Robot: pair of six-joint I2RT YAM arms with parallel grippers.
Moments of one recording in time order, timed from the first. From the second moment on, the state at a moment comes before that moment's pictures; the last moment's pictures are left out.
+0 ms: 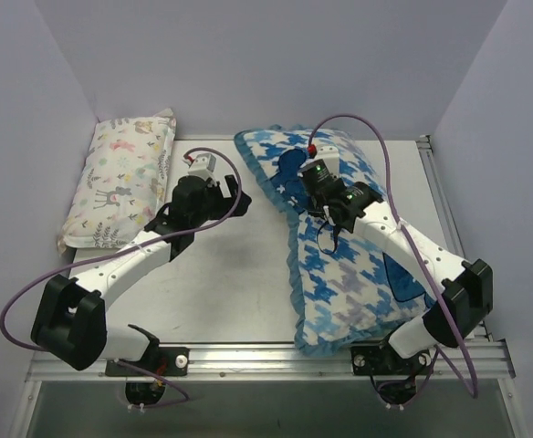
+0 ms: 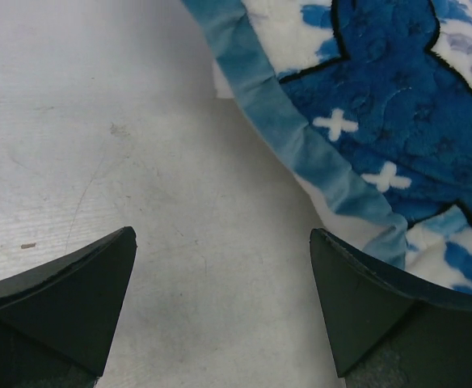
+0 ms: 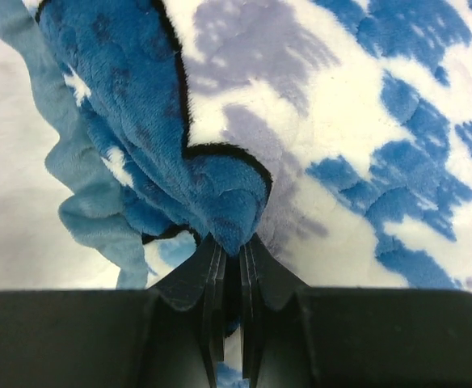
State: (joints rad) left arm -0.51 1.35 0.93 0.03 -0.02 -0.56; right arm 0.64 1.51 1.35 -0.71 0.54 0.37
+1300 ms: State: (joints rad) left arm -0.48 1.58 0.69 0.70 -0.11 -0.76; right arm 0.77 1.44 1.33 -0.73 0.32 0.42
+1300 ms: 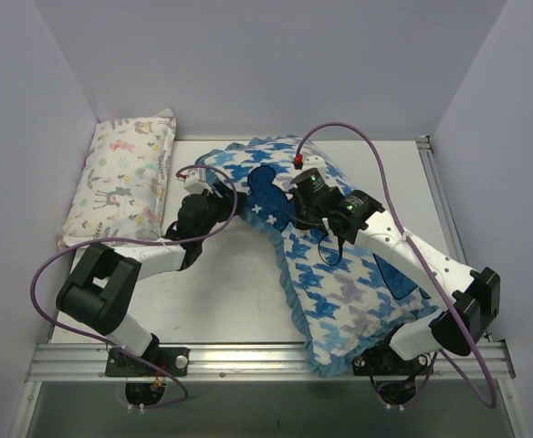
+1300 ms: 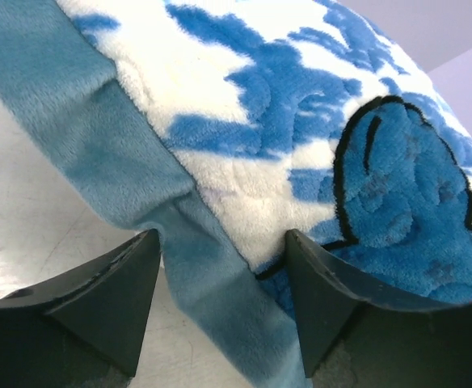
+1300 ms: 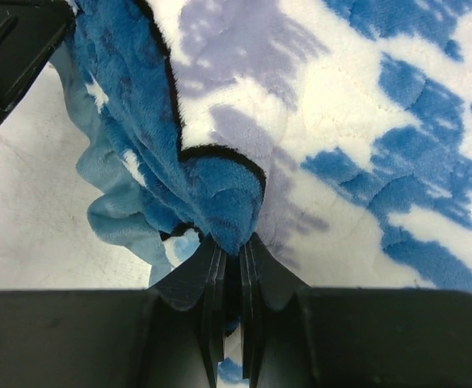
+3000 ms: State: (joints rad) left arm -0.61 1.66 1.40 -0.20 -0.42 -0.71; right arm 0.31 1.92 2.12 -0.80 -0.07 0.43
